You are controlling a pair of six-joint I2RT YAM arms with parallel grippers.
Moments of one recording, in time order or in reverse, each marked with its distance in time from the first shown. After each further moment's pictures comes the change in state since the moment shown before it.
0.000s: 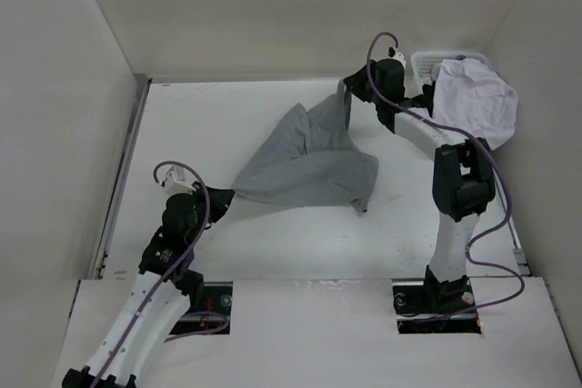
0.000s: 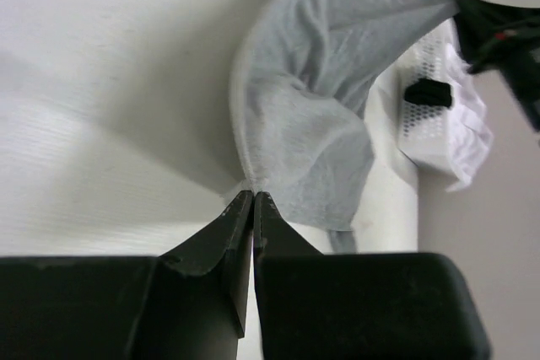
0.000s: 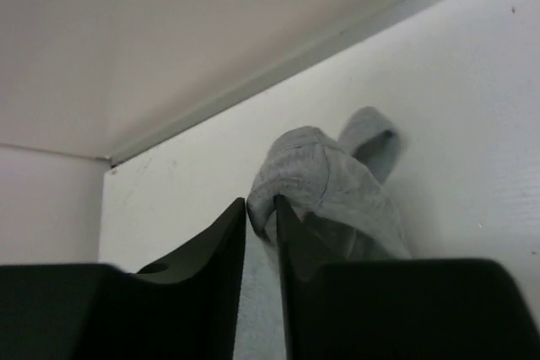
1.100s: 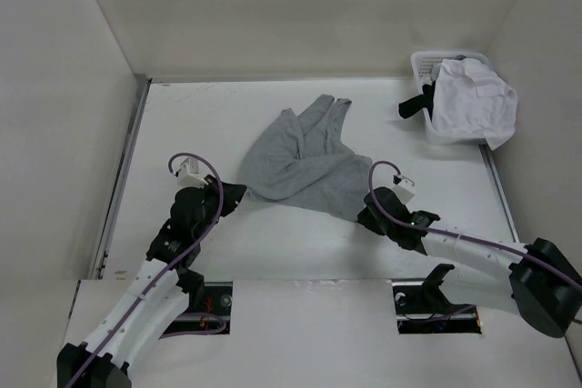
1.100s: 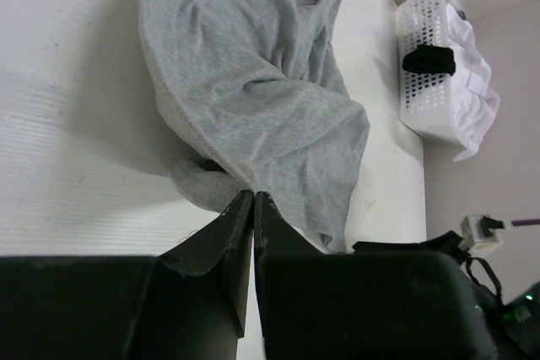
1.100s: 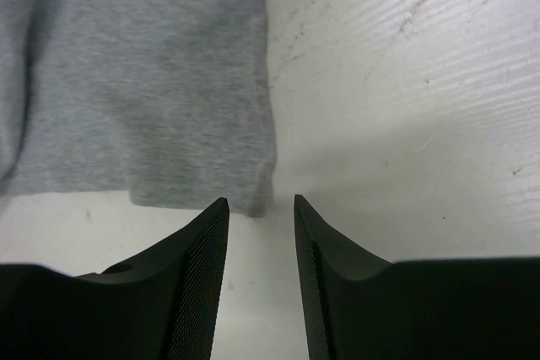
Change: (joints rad) left arm -0.024 0.117 -0.010 0.135 0.055 0.054; right arm 0.482 -0.919 -1.097 -0.398 0.404 0.297
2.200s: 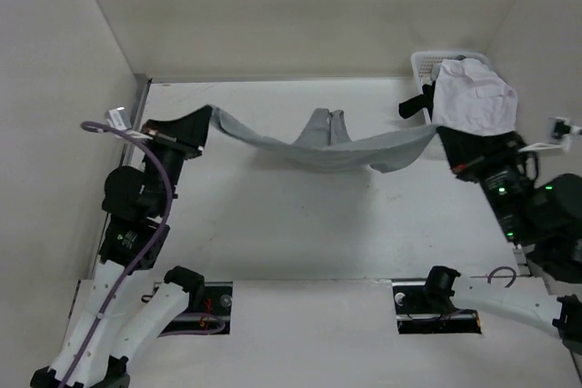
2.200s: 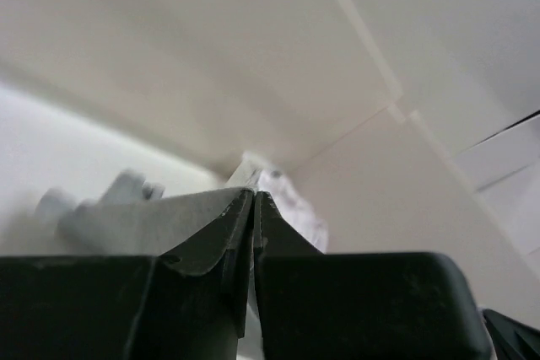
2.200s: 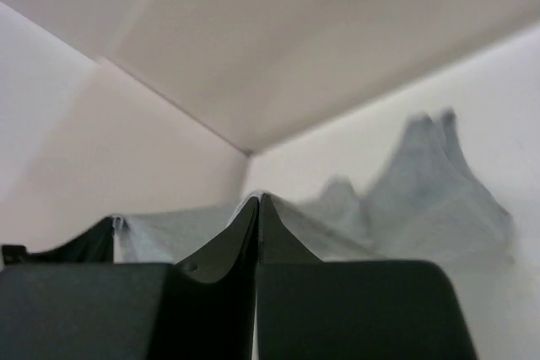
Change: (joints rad) left arm -0.023 0.055 0.571 0.047 -0.129 0.066; right arm 0.246 -0.436 0.821 -0.284 0.367 -0.380
